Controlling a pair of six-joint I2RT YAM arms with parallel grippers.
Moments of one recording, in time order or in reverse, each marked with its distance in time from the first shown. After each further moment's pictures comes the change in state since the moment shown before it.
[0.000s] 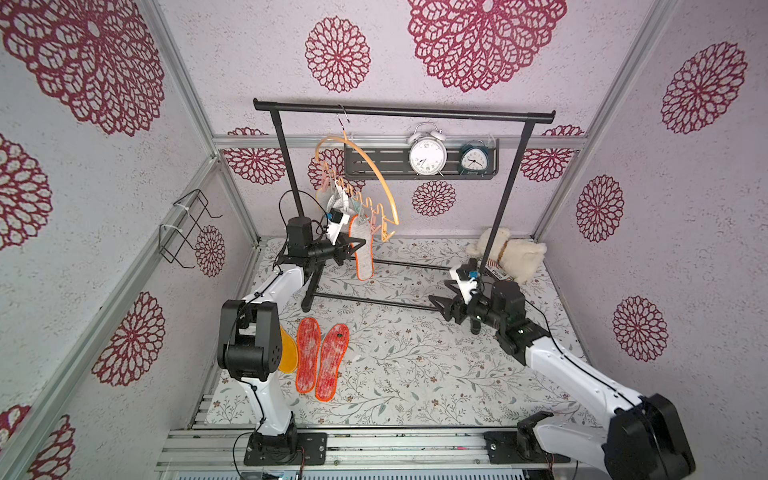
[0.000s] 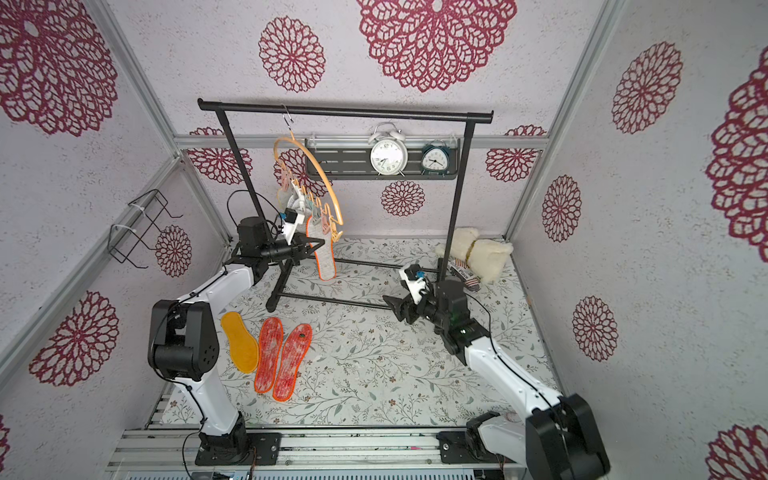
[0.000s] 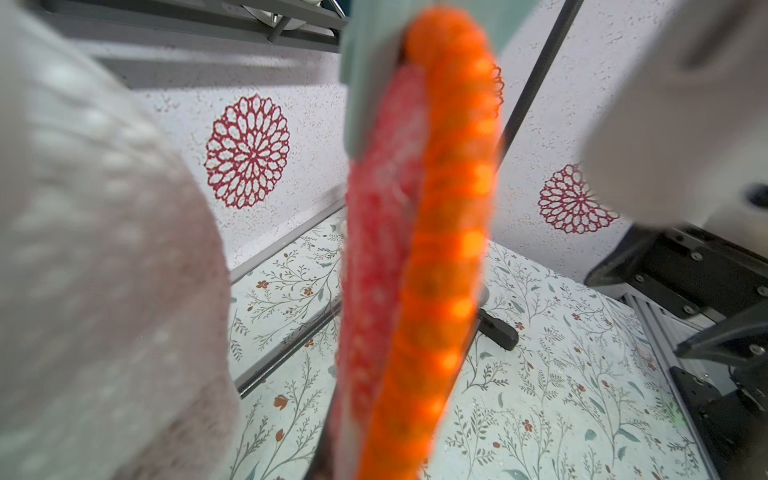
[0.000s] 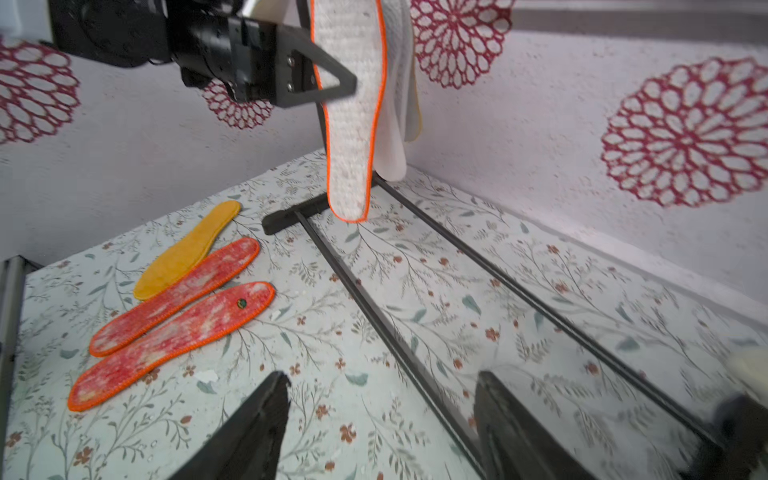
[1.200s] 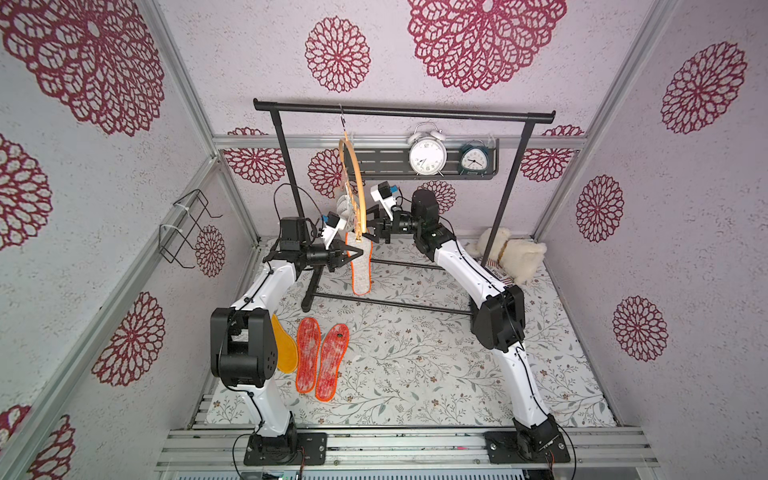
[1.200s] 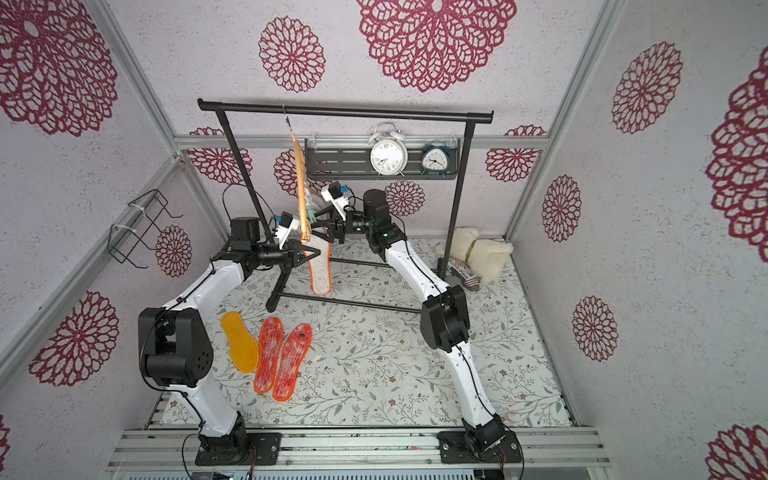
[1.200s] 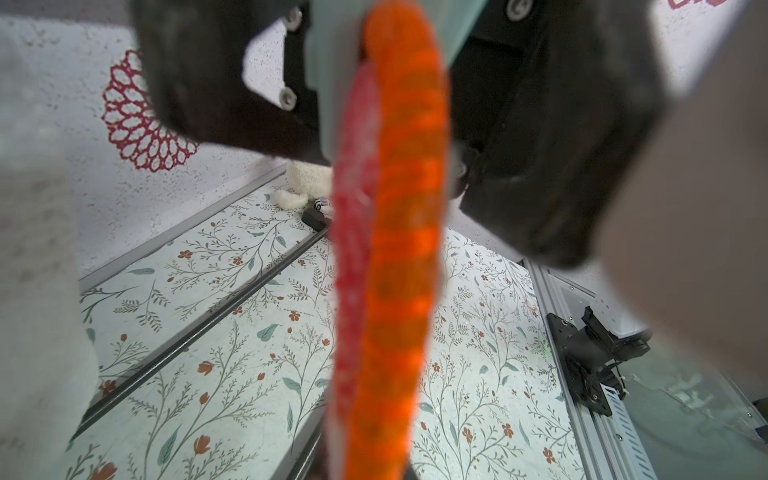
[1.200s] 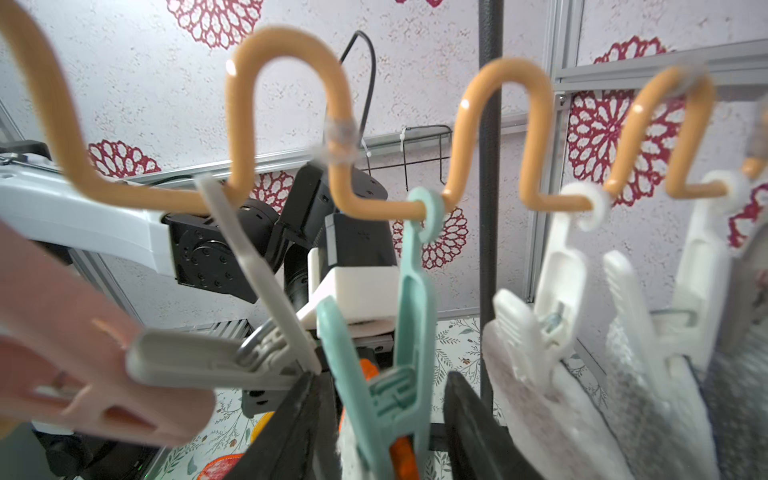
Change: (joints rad) left arm 0.039 -0.051 0.057 -0.366 0.188 0.152; right arm 0.122 1.131 1.585 -0.095 -0.583 0.285
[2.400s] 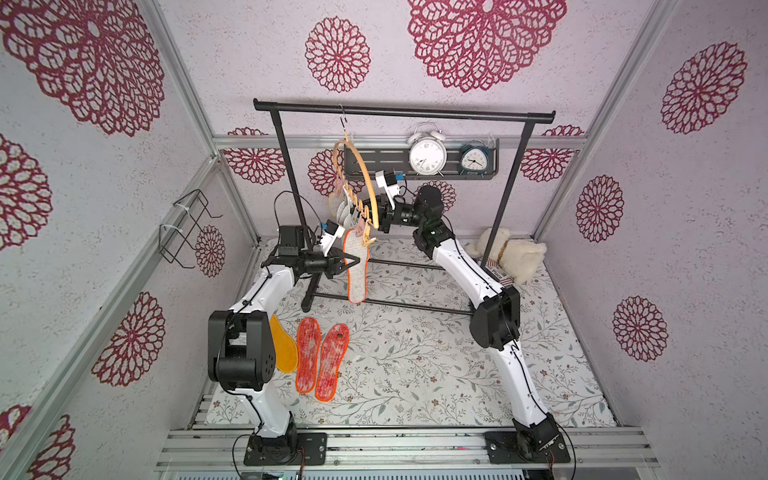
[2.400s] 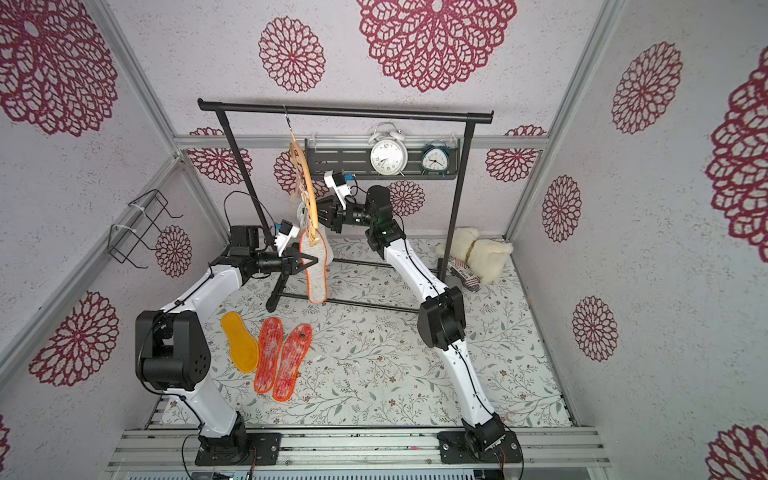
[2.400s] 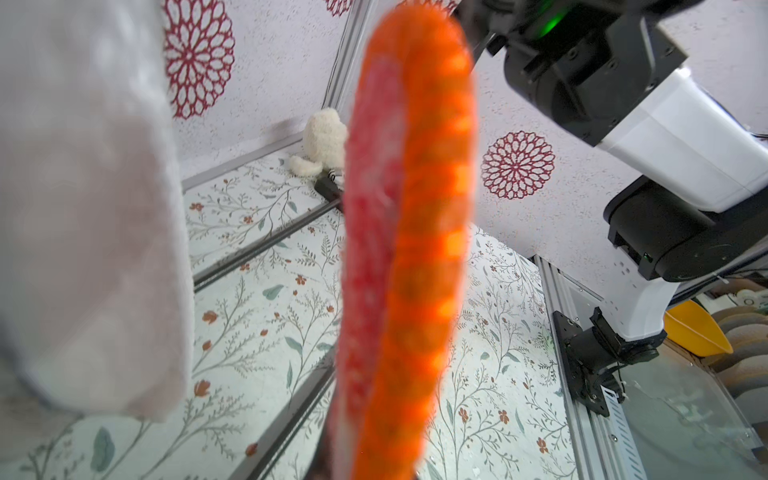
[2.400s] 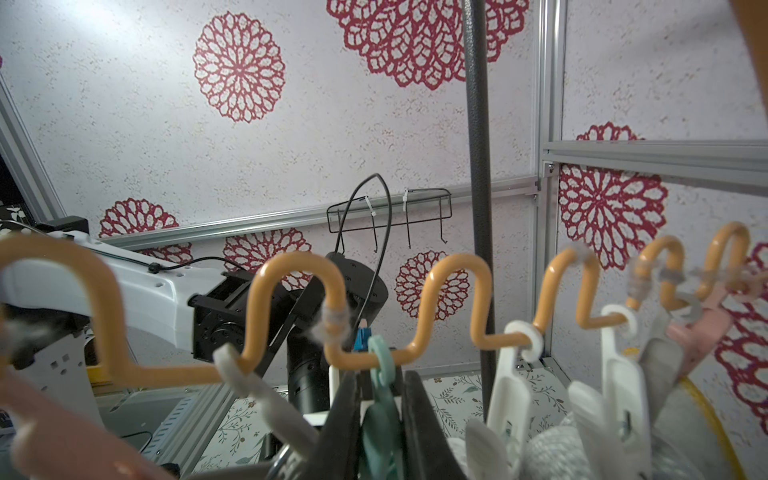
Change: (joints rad) left arm 0.012 -0.053 -0.113 -0.062 -0.086 0.001; right arm 0.008 0.056 0.124 0.180 0.035 0.204
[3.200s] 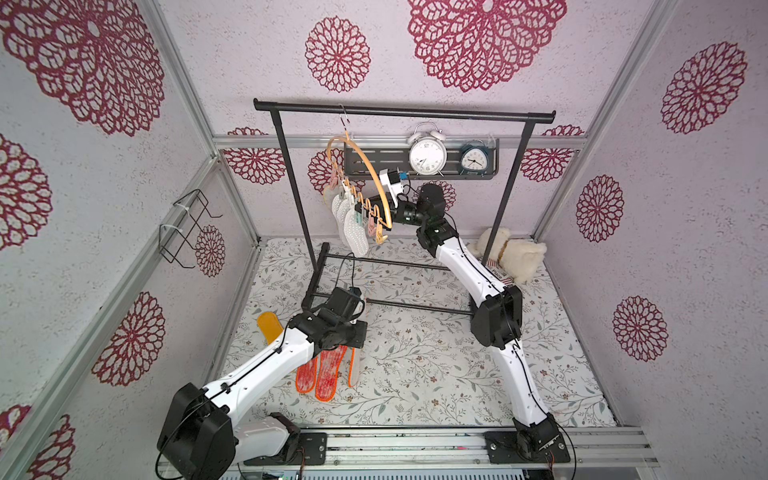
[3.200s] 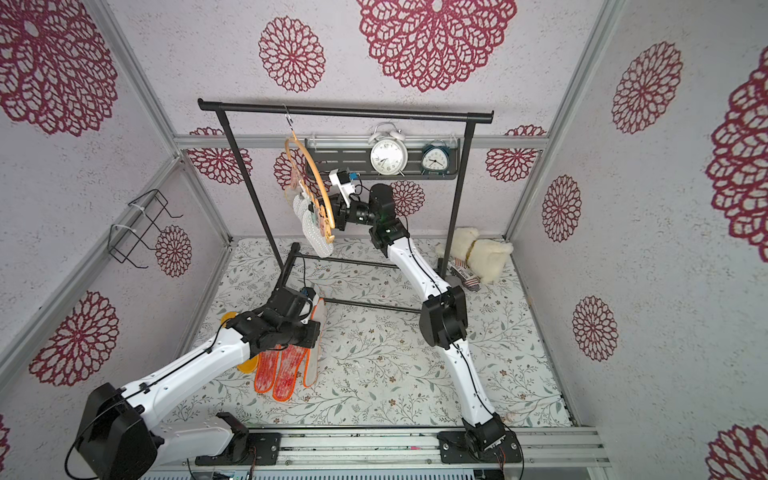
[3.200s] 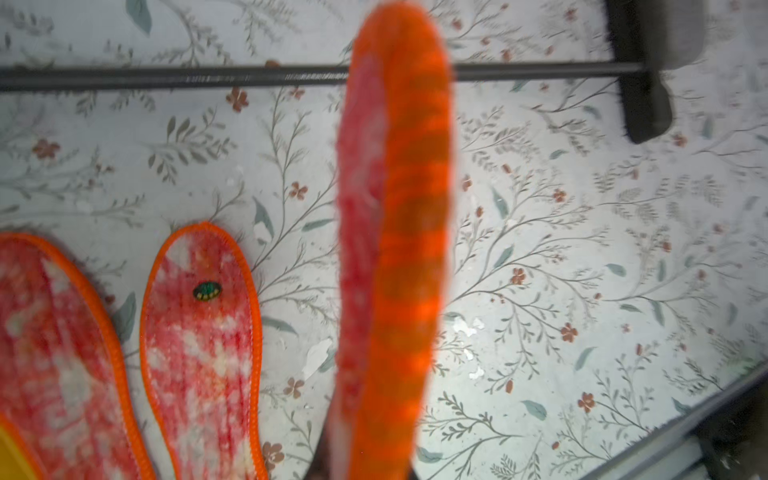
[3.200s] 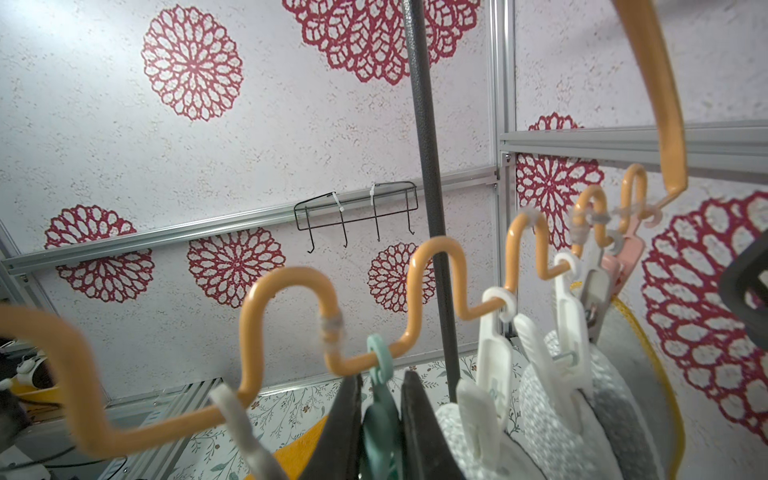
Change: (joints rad) left arm -0.580 -0.466 -0.440 -0.398 -1.117 -0.619; right arm -0.023 0.000 0.001 -0.085 0.061 -0.056
